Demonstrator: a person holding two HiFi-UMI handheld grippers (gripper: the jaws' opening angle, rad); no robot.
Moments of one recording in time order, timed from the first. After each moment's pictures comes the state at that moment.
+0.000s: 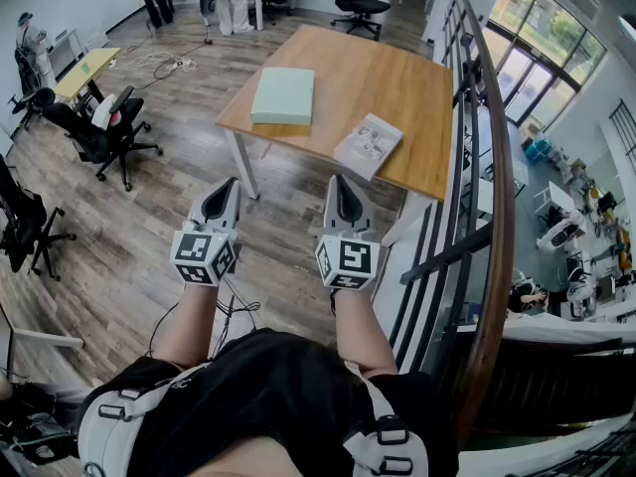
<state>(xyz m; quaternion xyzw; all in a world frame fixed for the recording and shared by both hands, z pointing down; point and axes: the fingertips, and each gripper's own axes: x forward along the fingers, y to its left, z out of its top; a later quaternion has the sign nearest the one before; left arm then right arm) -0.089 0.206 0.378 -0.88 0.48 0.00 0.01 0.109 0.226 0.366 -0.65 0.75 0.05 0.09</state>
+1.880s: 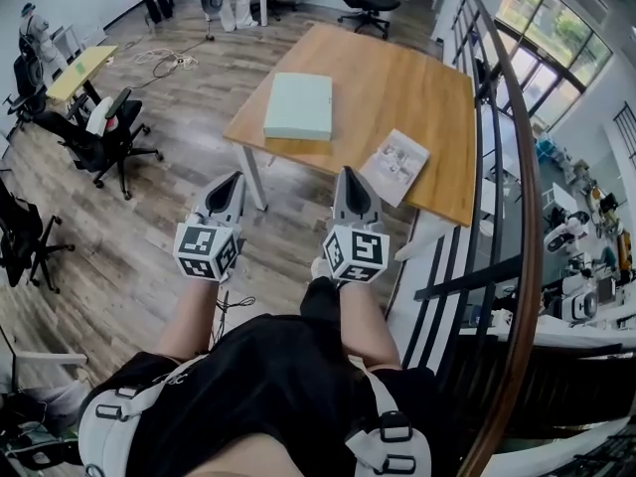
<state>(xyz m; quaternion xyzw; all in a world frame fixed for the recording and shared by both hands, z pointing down) -0.128 0.063 0.407 -0.88 0.47 -0.02 0.01 0.075 0.081 0.394 -0.65 0.75 0.02 0.10</state>
